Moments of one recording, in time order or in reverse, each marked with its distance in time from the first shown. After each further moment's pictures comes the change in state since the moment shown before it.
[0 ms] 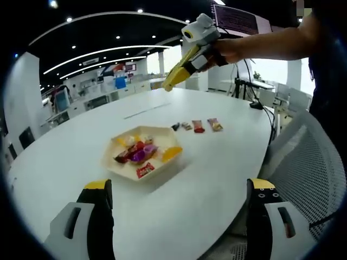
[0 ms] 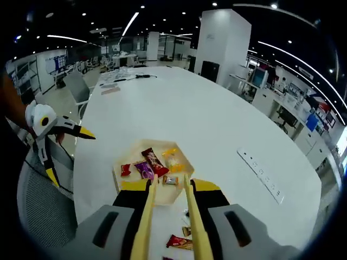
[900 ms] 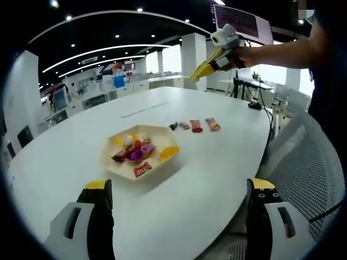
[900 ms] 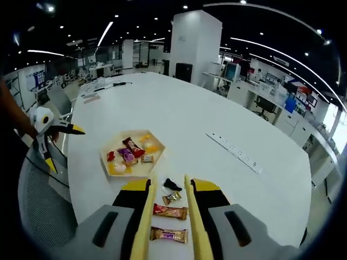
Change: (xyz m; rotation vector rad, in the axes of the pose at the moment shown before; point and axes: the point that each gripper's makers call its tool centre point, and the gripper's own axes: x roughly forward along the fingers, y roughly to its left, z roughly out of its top) left arm 0.000 -0.003 -0.001 -0.008 0.000 -0.018; right arm -0.078 -0.038 -0.053 0.118 -0.029 -0.155
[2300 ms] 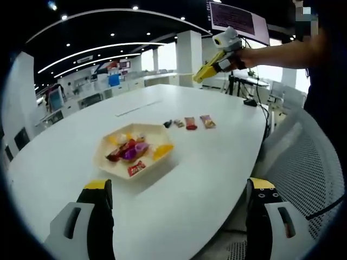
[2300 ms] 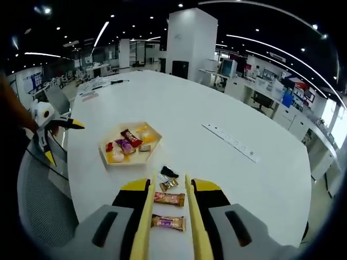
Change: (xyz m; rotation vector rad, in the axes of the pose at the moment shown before) left arm 0.002 -0.009 -0.001 0.021 0.020 -0.034; right arm -0.011 -0.005 -0.029 0.025 0.016 -0.005
